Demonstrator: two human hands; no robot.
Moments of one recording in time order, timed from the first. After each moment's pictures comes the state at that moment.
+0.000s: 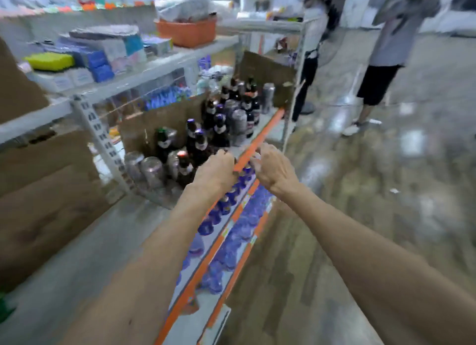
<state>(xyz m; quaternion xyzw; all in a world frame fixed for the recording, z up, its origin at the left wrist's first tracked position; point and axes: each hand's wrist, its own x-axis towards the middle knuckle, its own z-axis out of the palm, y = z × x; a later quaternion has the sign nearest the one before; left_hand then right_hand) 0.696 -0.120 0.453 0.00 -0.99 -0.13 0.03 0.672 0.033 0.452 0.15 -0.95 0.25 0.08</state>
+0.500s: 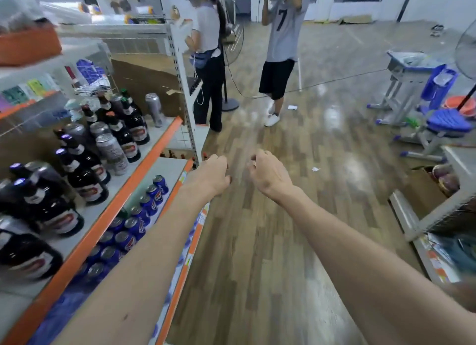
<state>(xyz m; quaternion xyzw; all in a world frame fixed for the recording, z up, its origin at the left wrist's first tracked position) 0.555 0.220 0.435 -0.14 -0.98 -0.14 -0.02 0.585 0.378 0.435 -0.02 -0.96 0.25 0.08</state>
